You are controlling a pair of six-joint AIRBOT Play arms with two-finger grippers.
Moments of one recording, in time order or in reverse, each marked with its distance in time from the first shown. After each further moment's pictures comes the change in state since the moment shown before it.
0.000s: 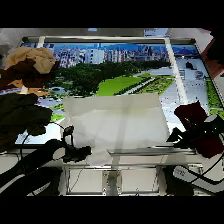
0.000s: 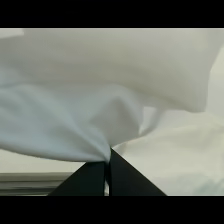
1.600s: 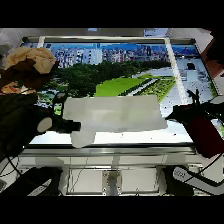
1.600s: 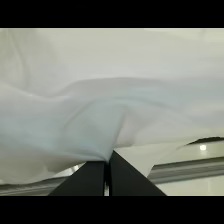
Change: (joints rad) left arm 0.300 -0.104 0.515 0.303 -0.305 0.497; right arm 0.183 0.001 0.307 0.284 -0.050 -0.095
